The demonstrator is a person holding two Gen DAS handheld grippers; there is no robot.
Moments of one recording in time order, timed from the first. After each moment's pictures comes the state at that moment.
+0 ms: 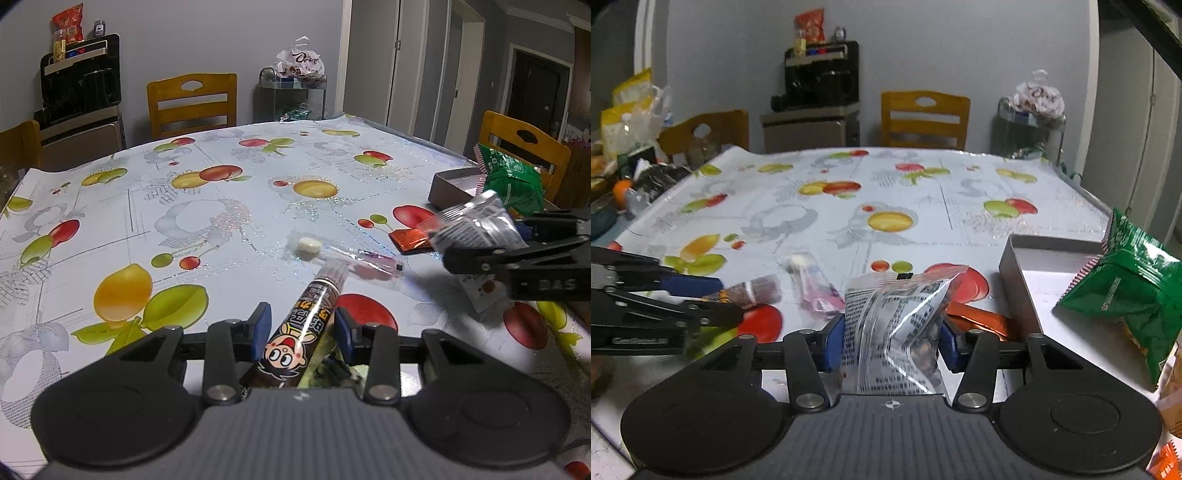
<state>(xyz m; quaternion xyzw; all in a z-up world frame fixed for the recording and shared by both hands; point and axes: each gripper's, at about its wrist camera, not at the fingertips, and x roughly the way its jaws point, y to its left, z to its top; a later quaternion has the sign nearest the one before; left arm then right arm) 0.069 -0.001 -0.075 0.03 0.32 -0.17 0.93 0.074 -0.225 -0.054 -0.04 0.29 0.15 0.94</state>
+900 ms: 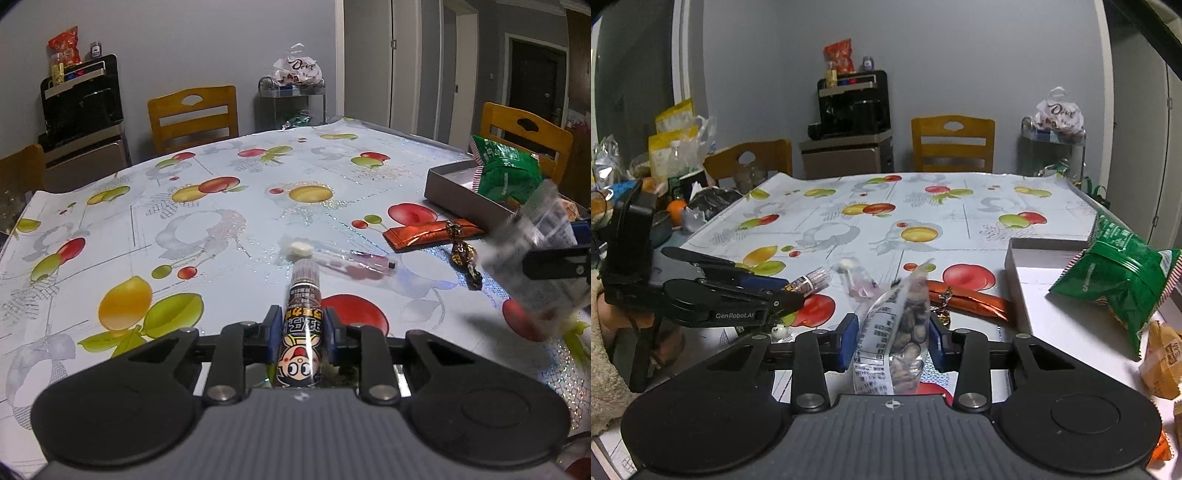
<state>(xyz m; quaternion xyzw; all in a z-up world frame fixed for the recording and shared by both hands) 0.058 -0.016 -0.074 0.07 0.31 -0.15 0.94 0.014 -0.256 -0.035 -0.01 0.26 0.20 0.94</state>
